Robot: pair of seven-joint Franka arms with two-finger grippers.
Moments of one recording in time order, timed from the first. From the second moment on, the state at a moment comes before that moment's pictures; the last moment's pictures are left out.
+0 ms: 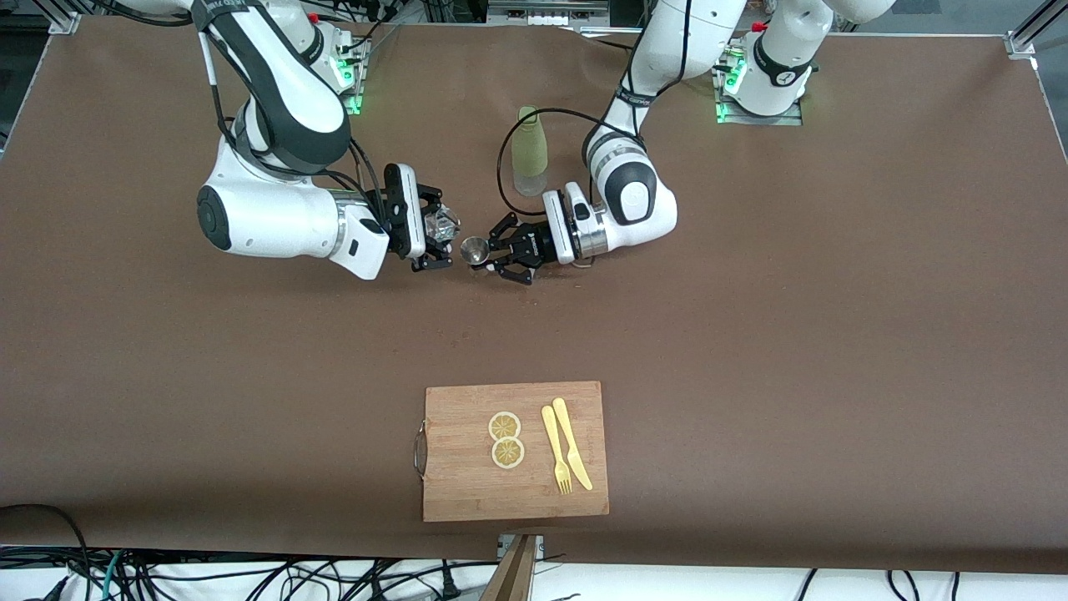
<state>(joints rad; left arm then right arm) -1.00 0.70 0.29 -1.87 -2.52 2.06 2.48 -0.13 0.35 0.61 -1.83 0.62 2.04 -1.50</state>
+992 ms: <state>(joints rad) -1.04 0.70 0.29 -1.87 -2.55 2.09 2.46 -0.11 0.29 0.62 -1.87 0.52 2.02 -1.41</state>
